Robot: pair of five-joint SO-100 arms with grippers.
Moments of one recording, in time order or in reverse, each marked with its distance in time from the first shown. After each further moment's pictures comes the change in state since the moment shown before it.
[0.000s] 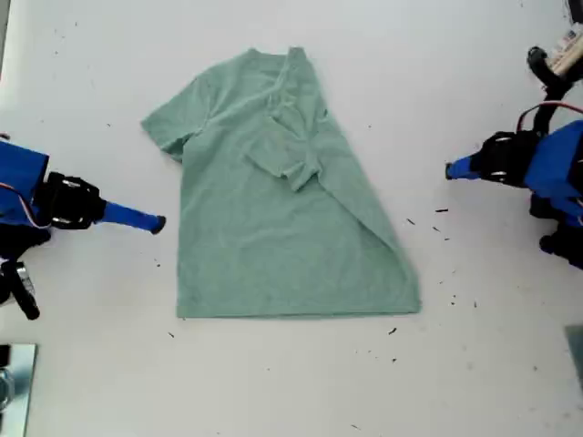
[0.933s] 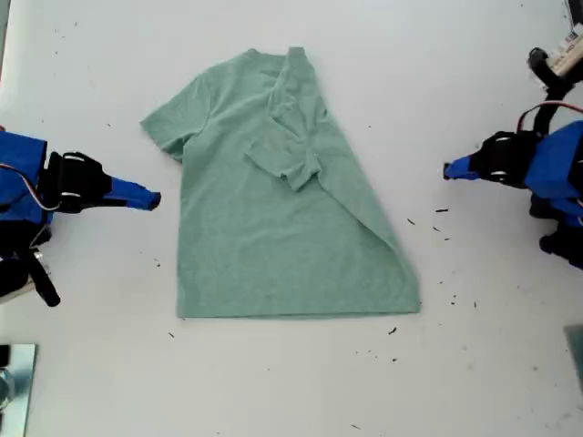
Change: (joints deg) arm 0 -7.6 -0.1 -2.7 0.0 -12.2; arm 1 -0.5 0.2 0.0 0.0 1.6
